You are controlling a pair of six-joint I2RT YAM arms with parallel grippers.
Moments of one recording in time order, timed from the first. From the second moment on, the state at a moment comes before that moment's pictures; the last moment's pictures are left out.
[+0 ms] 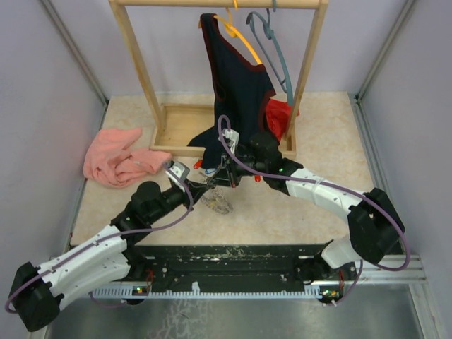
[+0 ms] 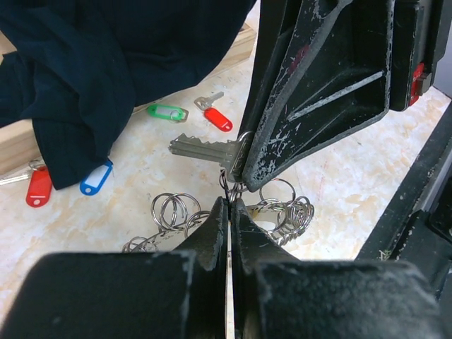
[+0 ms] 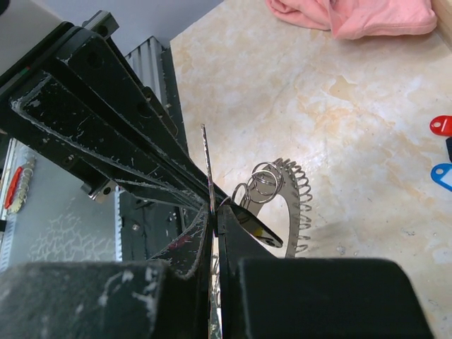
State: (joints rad) left arm -0.77 0.77 0.41 0.23 0.09 -0.21; right arm 0.72 1.43 0.96 0.13 -0.74 0.27
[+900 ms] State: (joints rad) left arm -0.76 0.70 0.32 0.36 0.05 -0.10; right arm 0.72 1.43 0.96 0.14 -0.65 0.31
